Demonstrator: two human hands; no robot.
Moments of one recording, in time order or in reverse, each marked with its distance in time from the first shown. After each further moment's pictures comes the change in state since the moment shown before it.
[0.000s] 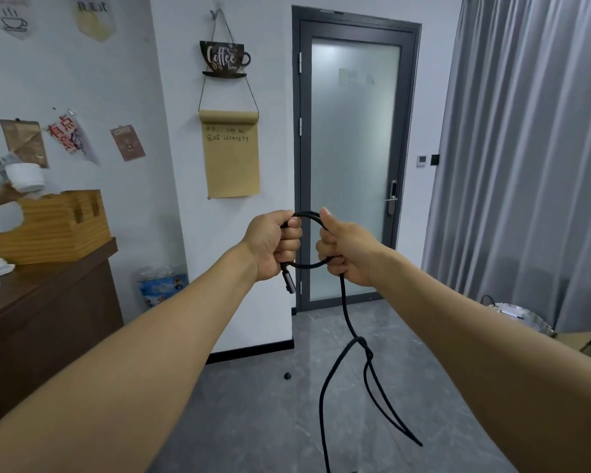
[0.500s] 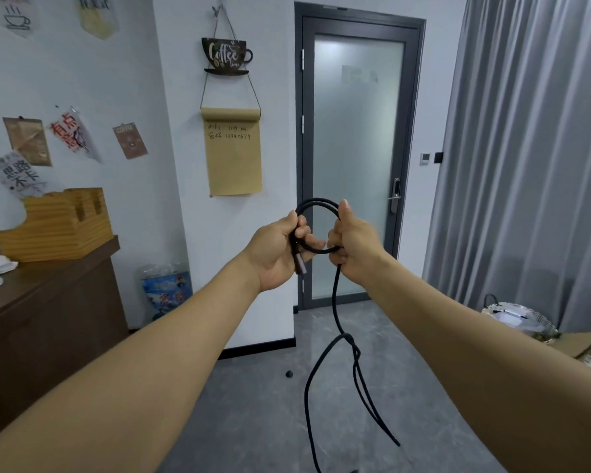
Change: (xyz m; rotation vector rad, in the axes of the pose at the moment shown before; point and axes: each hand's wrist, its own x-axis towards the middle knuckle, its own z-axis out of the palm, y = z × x) left_hand -0.001 -0.014 0.002 -0.264 -0.147 -0.014; right_hand 0.009 0.004 0.006 0.354 0.260 -0.104
